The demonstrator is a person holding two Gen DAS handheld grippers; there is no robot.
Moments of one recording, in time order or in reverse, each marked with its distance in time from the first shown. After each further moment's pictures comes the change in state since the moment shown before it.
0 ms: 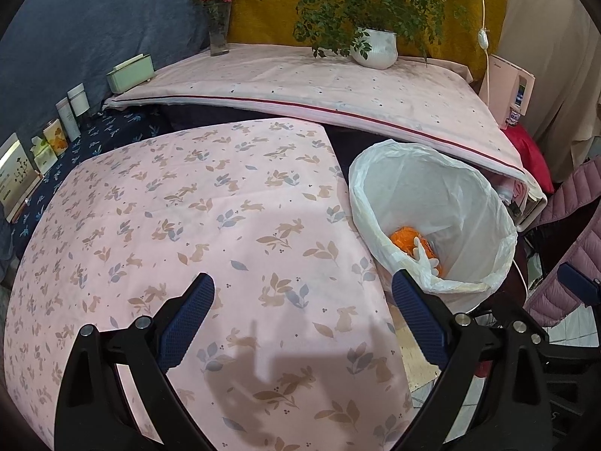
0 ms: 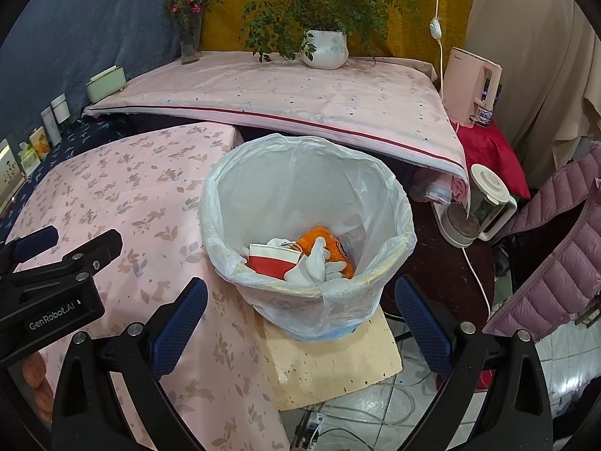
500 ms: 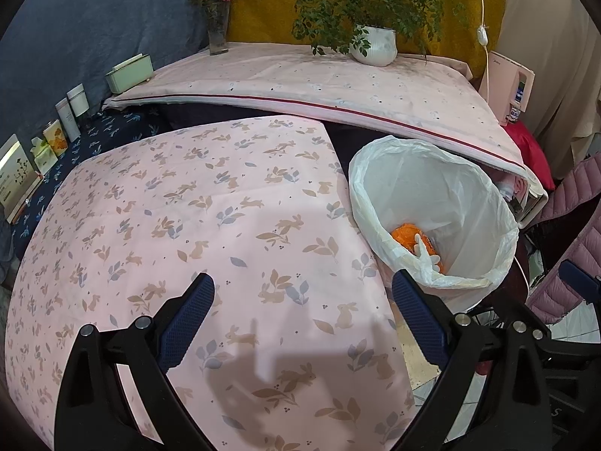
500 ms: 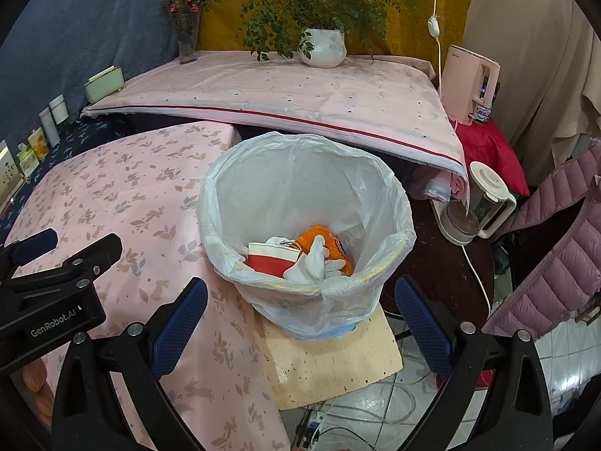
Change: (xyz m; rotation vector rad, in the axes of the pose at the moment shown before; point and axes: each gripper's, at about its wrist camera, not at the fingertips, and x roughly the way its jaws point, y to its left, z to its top) left arm 0.001 -0.002 -0.003 0.006 0.004 0.006; right arm 0.001 -0.002 -0.002 0.001 0.002 -0.004
